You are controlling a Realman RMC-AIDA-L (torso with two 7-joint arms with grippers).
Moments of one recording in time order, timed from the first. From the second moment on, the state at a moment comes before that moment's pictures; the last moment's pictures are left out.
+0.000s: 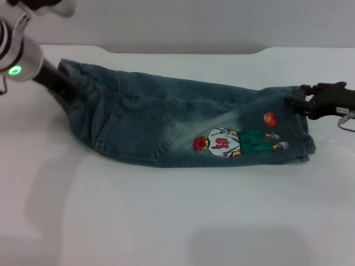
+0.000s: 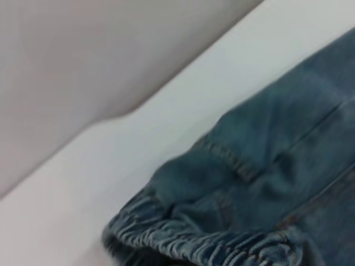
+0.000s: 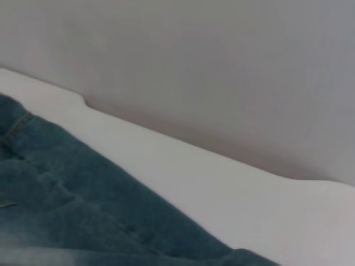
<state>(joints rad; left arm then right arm) -0.69 -2.06 1.26 1.31 2.83 1.38 -2.48 0.55 2.07 -0.82 -0.69 -2.03 -0.95 1.52</state>
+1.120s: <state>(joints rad) -0.72 -2.06 1.44 1.69 2.65 1.42 -2.59 0.67 2.08 -0.98 -0.52 -2.00 -0.91 1.49</state>
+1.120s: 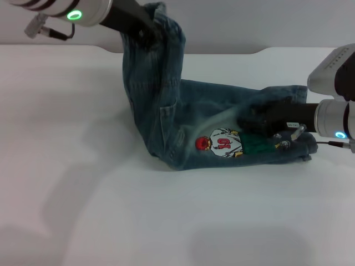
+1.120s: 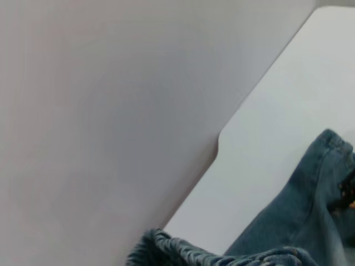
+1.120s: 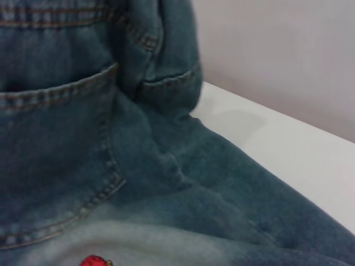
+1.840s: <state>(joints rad) -0.73 -2.06 1.44 1.68 2.65 1.42 -2.59 0.53 2.08 -0.99 -0.59 -1.65 -1.05 1.13</state>
